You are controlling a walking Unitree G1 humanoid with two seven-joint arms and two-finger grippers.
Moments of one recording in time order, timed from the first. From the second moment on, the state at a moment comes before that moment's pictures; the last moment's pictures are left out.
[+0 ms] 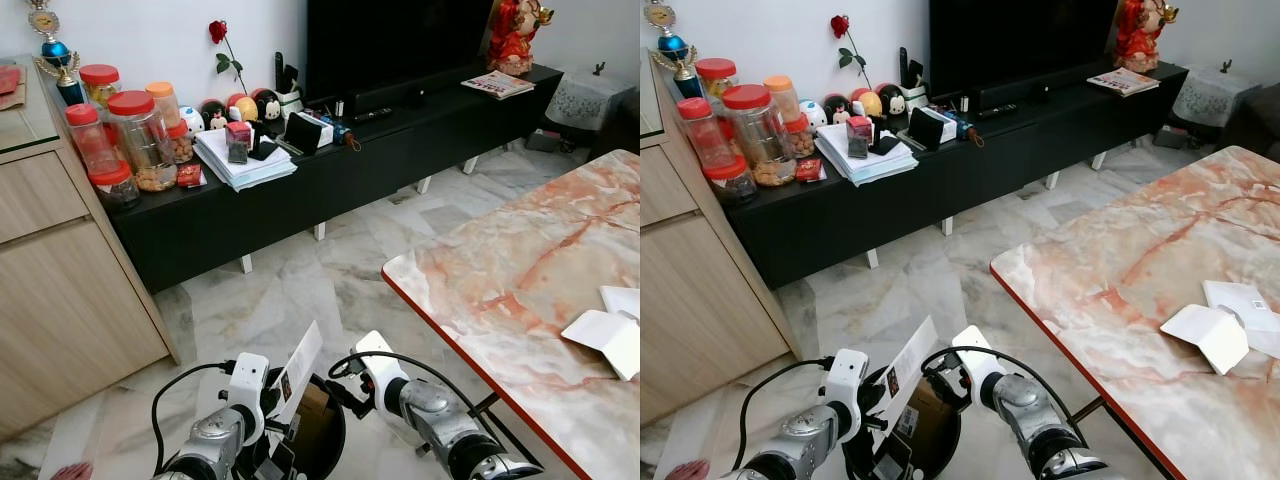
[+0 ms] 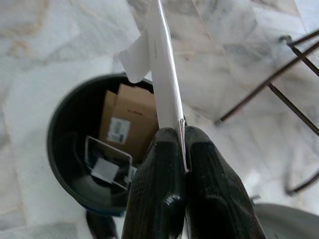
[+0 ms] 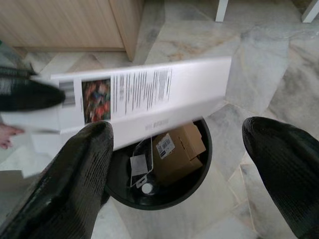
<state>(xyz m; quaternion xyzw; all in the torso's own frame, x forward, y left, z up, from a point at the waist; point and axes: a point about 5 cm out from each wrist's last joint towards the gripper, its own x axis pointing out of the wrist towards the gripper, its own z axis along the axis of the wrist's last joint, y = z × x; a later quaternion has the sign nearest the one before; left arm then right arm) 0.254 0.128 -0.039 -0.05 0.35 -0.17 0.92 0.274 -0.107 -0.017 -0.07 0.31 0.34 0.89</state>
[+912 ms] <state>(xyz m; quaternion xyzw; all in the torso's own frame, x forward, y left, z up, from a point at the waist) 0.244 0.134 -0.050 -0.05 0.41 -0.15 0.90 0.277 -0.108 -0.014 -0.07 0.30 0.33 0.89</state>
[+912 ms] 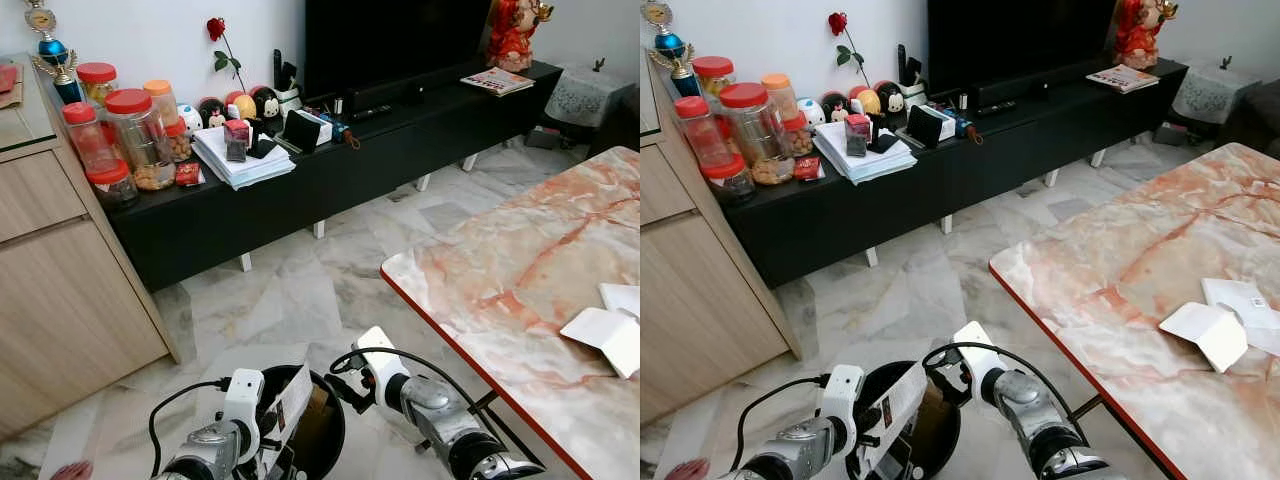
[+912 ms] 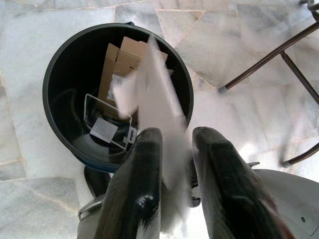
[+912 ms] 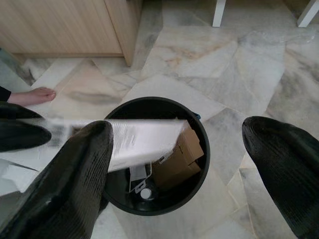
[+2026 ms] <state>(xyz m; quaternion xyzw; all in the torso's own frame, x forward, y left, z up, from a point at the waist) 0.241 0.202 -0.042 0.08 0.31 0.06 0.95 0.261 -0.157 -0.034 -0.10 0.34 0.20 0.91</state>
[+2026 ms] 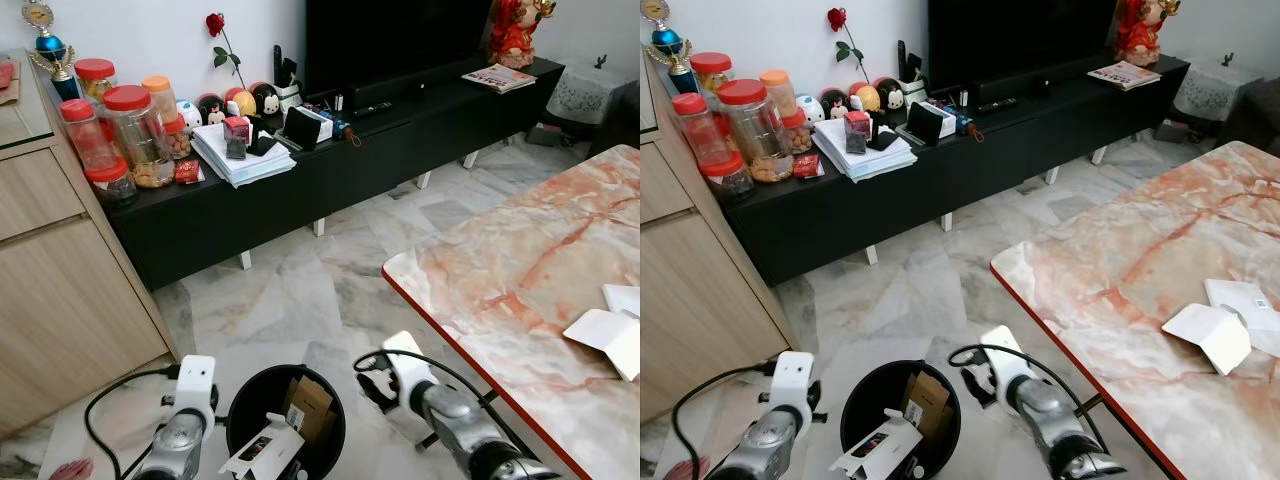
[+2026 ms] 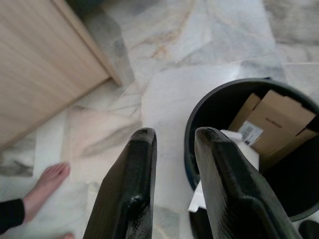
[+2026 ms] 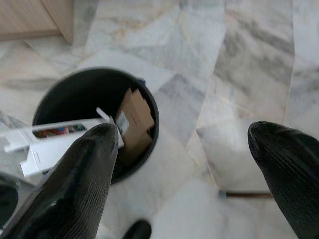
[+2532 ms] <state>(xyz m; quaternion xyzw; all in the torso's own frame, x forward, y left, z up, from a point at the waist) 0.208 0.214 -0.060 0.09 0.34 0.11 0.93 0.228 -0.173 -0.059 -0.10 0.41 0.17 0.89</state>
